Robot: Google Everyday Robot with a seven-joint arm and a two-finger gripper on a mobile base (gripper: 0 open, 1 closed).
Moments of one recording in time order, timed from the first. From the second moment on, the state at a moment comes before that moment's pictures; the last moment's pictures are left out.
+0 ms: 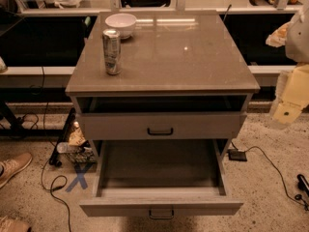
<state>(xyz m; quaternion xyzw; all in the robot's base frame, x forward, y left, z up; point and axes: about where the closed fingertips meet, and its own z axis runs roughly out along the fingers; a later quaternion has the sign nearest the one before) 0.438 -0.217 0.976 -0.60 0.78 -0.03 0.16</state>
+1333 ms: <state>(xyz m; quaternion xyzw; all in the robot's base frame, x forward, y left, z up) 0.445 -0.216 0.824 -0.50 0.83 0.07 0.22</state>
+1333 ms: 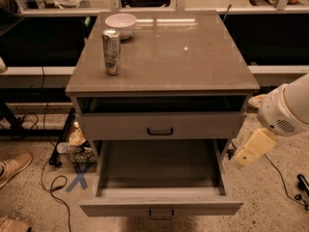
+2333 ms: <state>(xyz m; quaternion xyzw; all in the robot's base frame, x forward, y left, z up) 0.410 -0.232 0.709 -0.42 0.88 0.11 0.18</state>
